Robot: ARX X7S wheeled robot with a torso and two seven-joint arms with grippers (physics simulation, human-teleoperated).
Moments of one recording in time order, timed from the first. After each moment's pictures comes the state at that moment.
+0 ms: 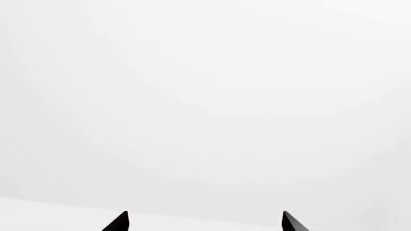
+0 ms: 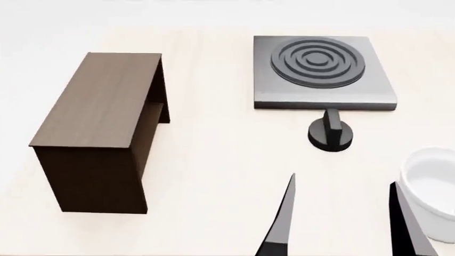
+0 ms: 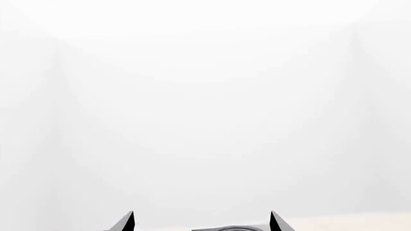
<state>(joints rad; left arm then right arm) 0.47 -0.16 -0.39 0.69 -0.24 0.14 -1.05 -0.09 0.22 -0.14 -0.91 0.16 0.29 0.34</state>
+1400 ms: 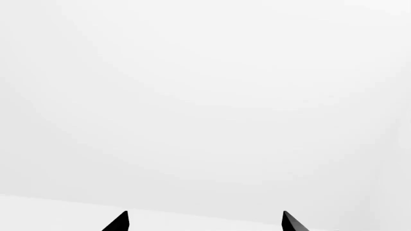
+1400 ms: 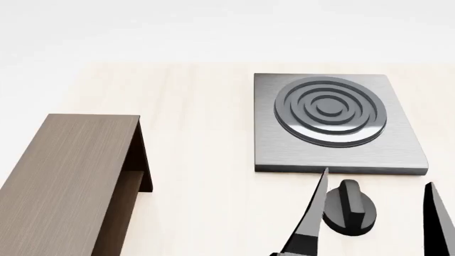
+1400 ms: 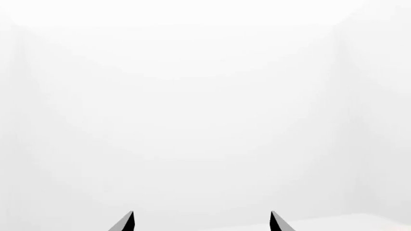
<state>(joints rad) 0.48 -0.19 -0.36 0.67 -0.26 0.17 -1.09 -0.07 0.30 -0.10 -0.93 0.21 0.31 0.43</state>
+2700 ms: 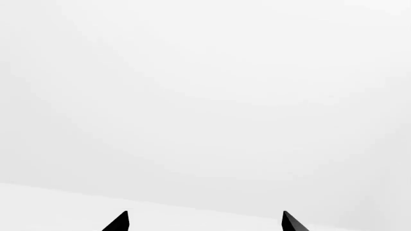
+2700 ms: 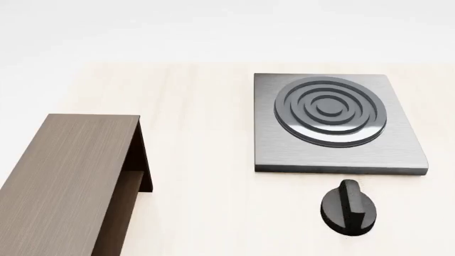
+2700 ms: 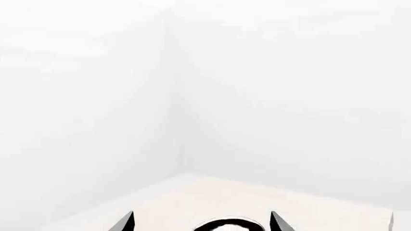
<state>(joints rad) 0.49 -0.20 -0.36 0.61 -0.29 0.22 -1.10 -0.49 0.63 0.58 -0.91 0.72 0.24 0.95</state>
